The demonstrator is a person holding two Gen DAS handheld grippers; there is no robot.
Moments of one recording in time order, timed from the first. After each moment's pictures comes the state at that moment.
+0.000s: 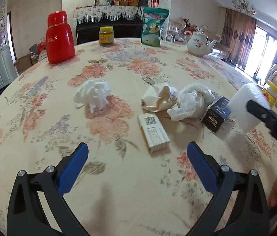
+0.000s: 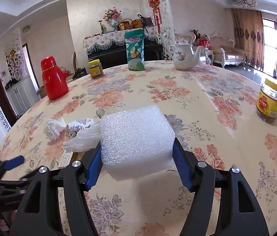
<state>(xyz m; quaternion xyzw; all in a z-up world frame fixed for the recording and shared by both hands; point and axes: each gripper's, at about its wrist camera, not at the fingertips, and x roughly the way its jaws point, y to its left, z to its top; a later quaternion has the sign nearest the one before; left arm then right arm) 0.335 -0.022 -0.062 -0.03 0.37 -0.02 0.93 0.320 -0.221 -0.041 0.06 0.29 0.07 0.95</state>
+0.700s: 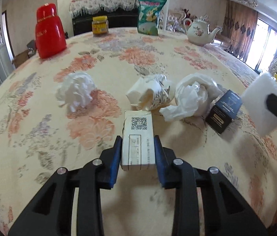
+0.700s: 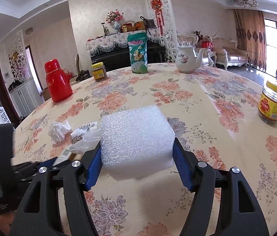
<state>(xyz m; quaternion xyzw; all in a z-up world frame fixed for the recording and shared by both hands) 0.356 -0.037 -0.074 -0.01 0.40 -0.02 0.92 0.316 -0.218 -0.037 0.06 0.28 0.08 0.95</state>
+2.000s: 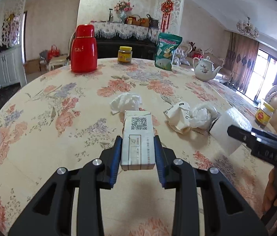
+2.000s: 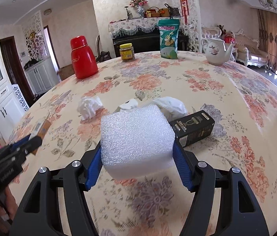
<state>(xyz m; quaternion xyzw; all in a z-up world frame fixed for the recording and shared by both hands) 0.258 0.046 -0.031 -0.07 0.29 0.00 0.95 0.293 -0.155 -0.038 0.02 0.33 0.16 0.93</state>
